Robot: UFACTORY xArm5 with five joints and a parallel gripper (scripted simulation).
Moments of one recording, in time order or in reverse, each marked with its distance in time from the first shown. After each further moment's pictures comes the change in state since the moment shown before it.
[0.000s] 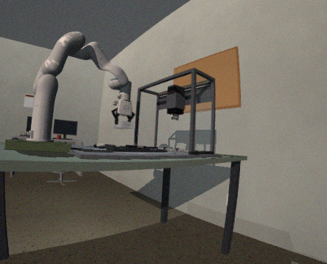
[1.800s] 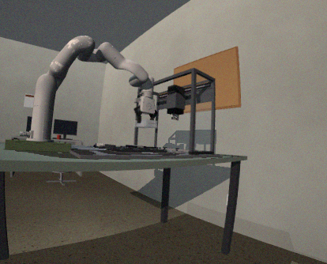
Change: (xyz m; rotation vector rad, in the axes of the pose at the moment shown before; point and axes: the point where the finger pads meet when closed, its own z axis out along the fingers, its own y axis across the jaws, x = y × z) arm -0.142 0.077 -0.007 0.002 -0.002 0.017
